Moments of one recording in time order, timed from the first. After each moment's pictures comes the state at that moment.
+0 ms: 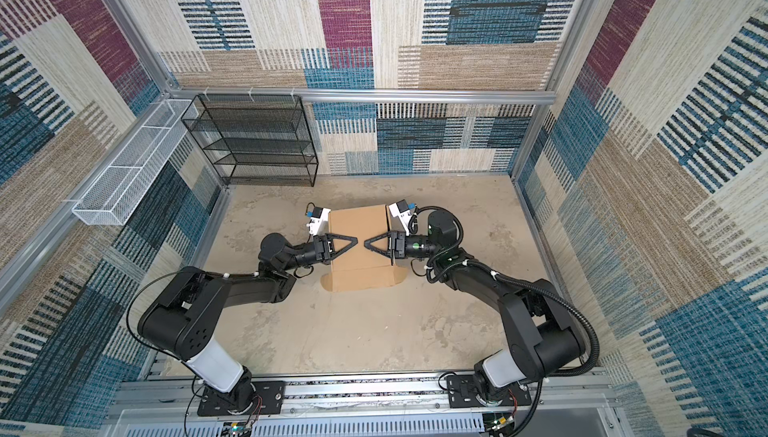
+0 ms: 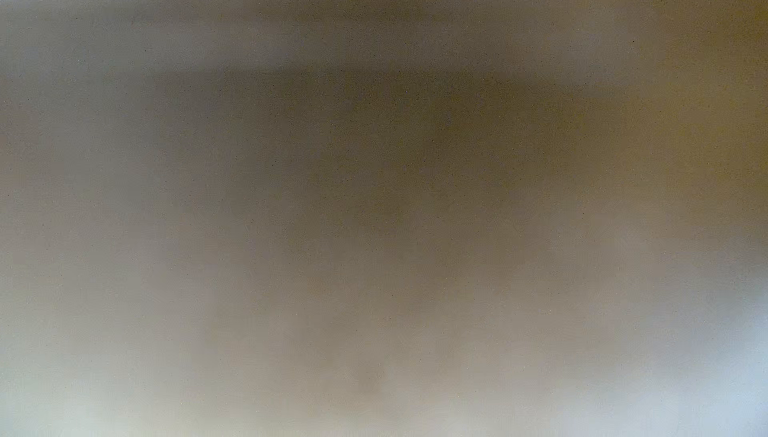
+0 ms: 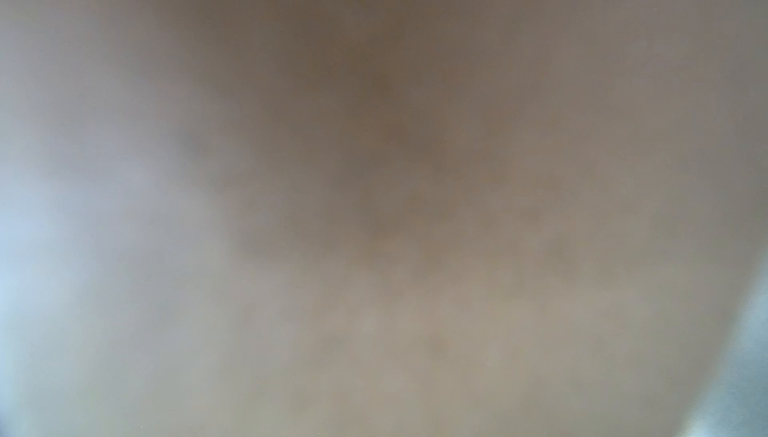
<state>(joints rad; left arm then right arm) -0.40 1.68 0.64 1.28 0.98 -1.34 0.41 1.47 0.76 0.55 -1.01 0.85</state>
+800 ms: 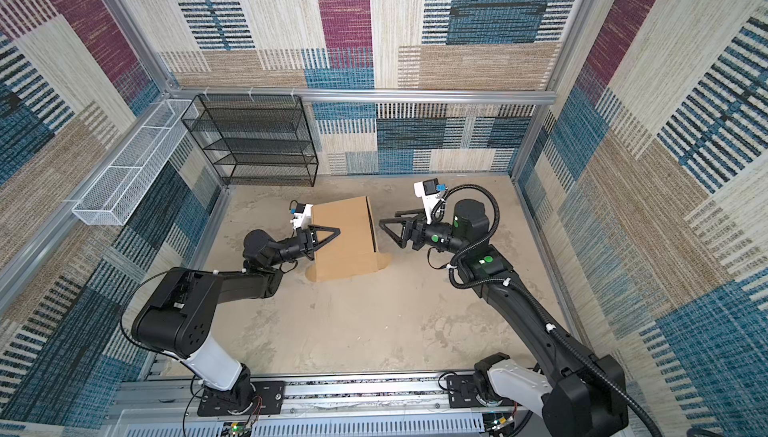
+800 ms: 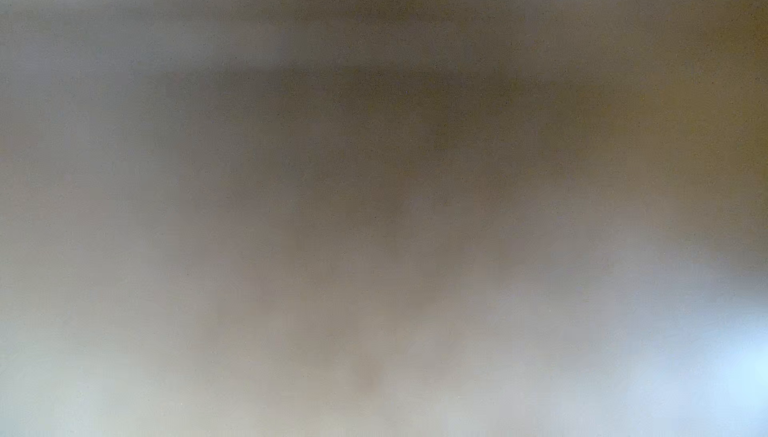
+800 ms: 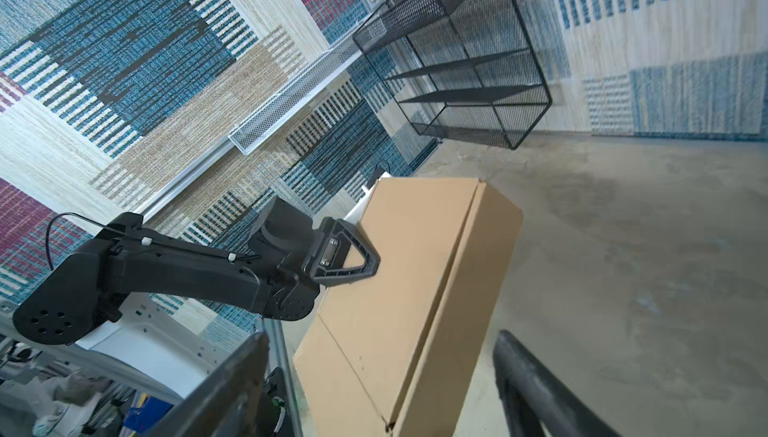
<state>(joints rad) -0.25 1.68 0.63 1.30 1.05 -1.52 0.36 1.11 0.91 0.08 -0.70 0.47</state>
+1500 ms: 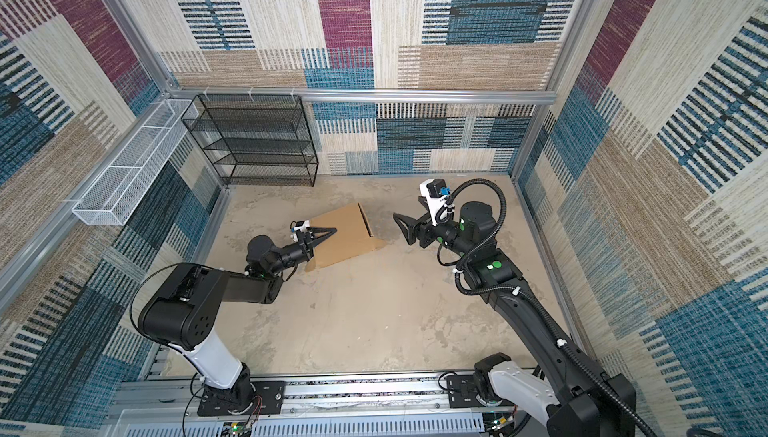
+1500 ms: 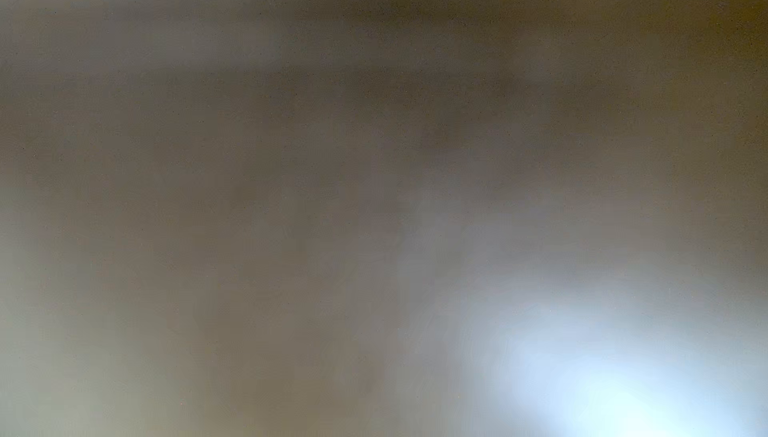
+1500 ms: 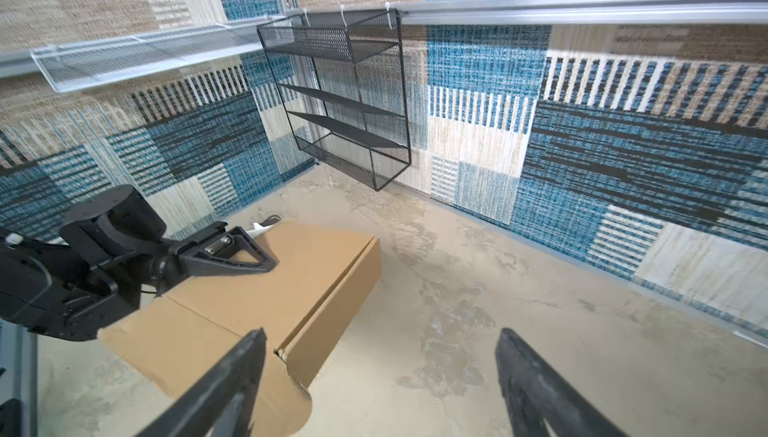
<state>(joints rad) -0.25 1.72 0.56 1.26 0.89 -1.92 0.35 1.04 0.90 0.00 -0.38 0.01</state>
